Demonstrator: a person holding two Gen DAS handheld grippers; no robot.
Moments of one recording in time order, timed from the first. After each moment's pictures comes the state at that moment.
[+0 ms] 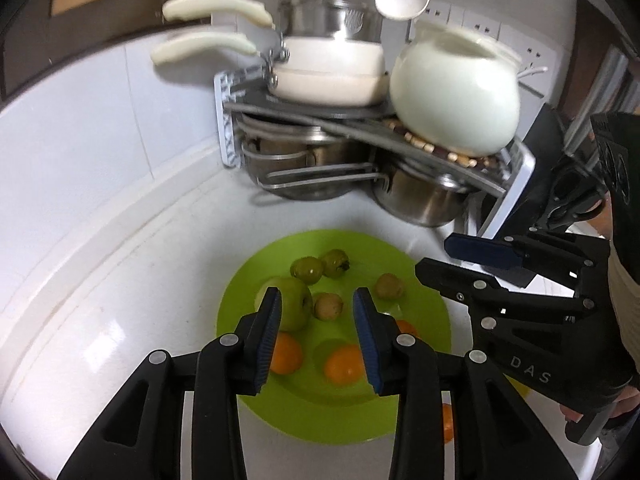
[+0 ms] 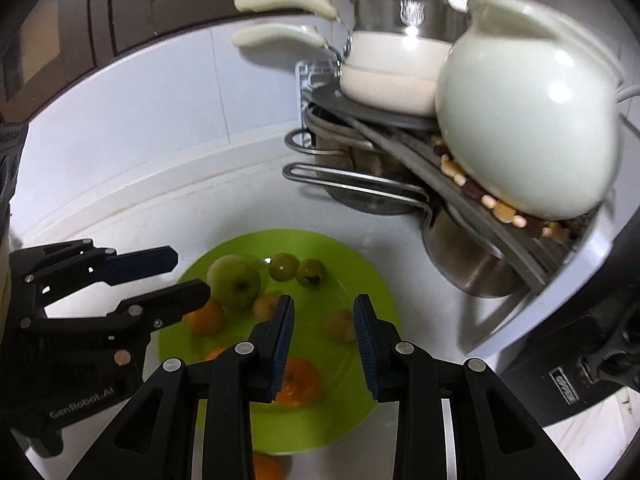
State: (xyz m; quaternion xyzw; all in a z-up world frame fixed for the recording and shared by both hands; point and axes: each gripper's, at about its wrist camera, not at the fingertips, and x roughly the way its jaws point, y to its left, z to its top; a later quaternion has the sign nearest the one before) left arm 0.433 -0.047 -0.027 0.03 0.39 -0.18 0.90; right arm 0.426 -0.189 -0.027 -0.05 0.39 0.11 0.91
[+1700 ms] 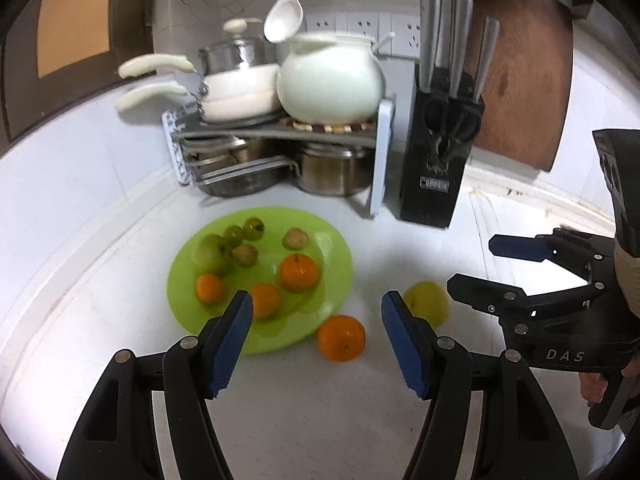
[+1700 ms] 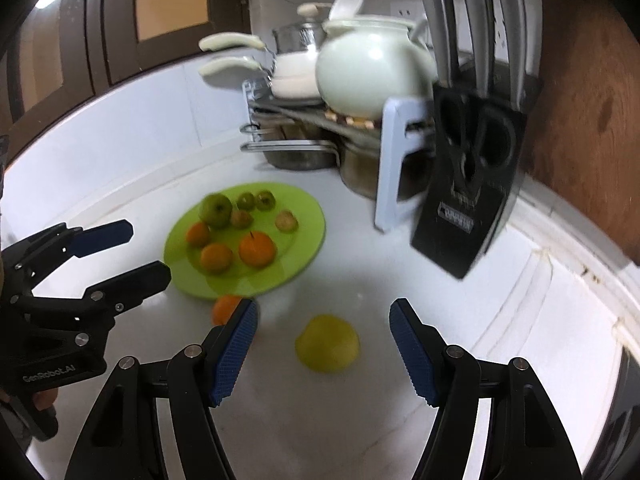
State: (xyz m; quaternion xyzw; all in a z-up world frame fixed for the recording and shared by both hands) left arm 0.305 -0.086 -0.027 0.09 0.34 -0.24 0.90; right arm 0.272 -0.254 -0.038 0.01 0.38 0.02 0.93
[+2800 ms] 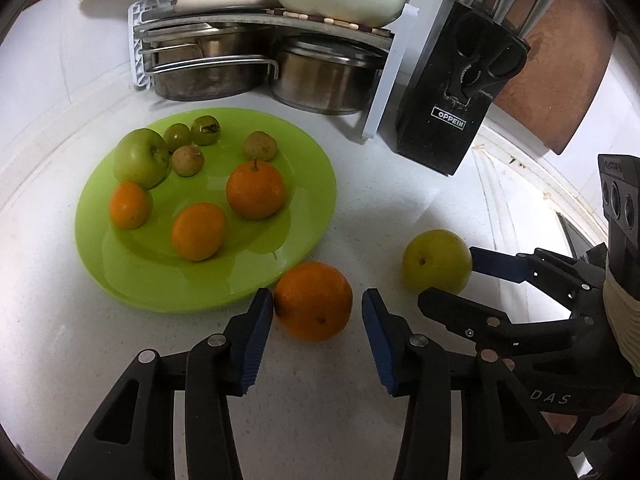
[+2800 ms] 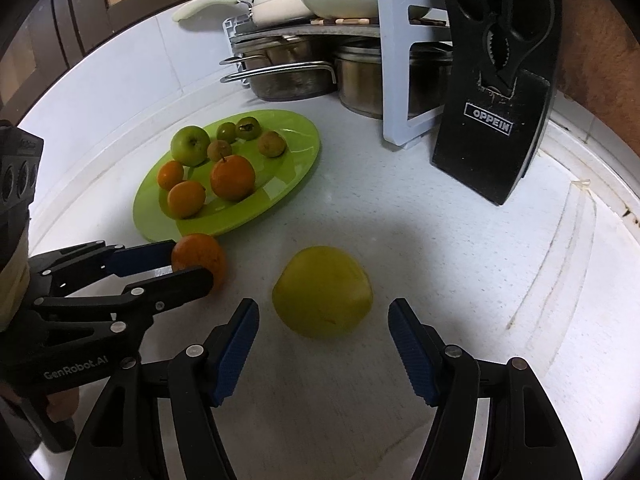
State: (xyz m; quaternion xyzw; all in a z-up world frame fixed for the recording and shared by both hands) left arm 0.348 -0.109 -0.098 0.03 0.46 -0.28 0.84; right arm 0.299 -0.262 -0.104 0.05 0.45 0.04 0.89
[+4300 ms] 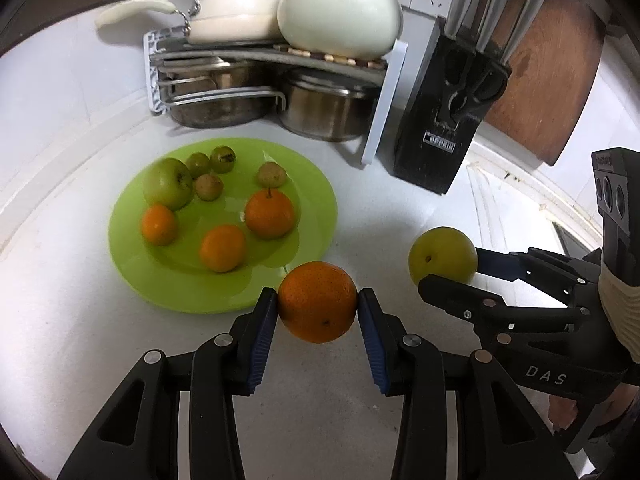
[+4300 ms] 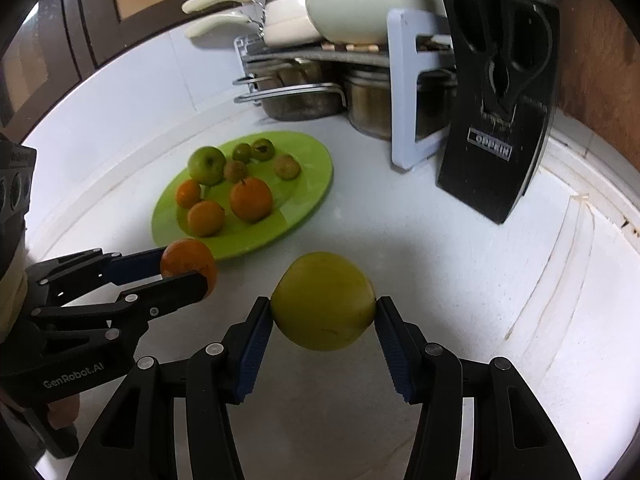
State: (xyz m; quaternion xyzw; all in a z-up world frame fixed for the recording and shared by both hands) left arm 0.328 -0.091 -0.071 0.03 0.42 -0.27 0.87; right arm 0.287 -0.254 -0.081 0.05 0.41 0.04 0.91
